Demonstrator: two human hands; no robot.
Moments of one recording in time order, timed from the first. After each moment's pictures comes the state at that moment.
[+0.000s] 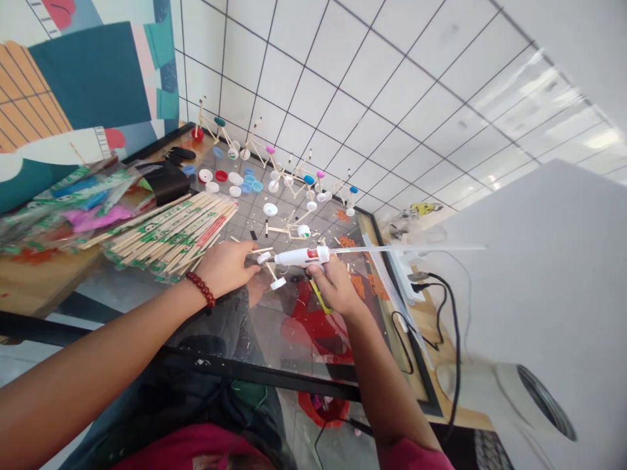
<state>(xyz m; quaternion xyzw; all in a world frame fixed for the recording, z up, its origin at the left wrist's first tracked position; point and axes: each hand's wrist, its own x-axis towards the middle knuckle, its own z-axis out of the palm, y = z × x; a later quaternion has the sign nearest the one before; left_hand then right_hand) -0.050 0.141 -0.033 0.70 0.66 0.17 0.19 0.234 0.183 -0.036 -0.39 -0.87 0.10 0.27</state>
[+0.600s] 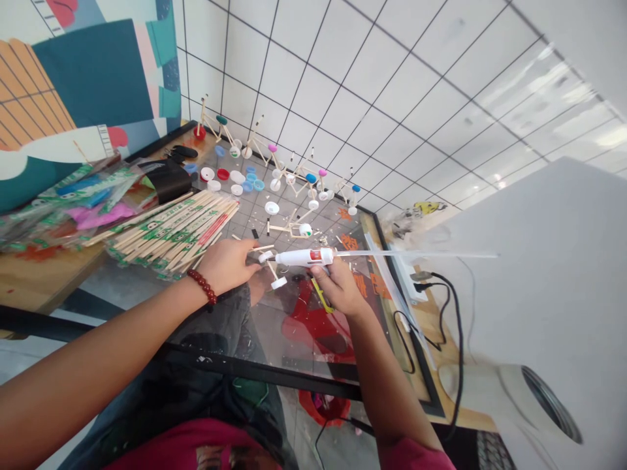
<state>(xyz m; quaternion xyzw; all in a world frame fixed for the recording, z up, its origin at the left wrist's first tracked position) -0.051 0.141 -0.035 0.70 0.67 0.16 0.19 0.228 0.176 -0.022 -0.37 -0.86 0.19 0.29</state>
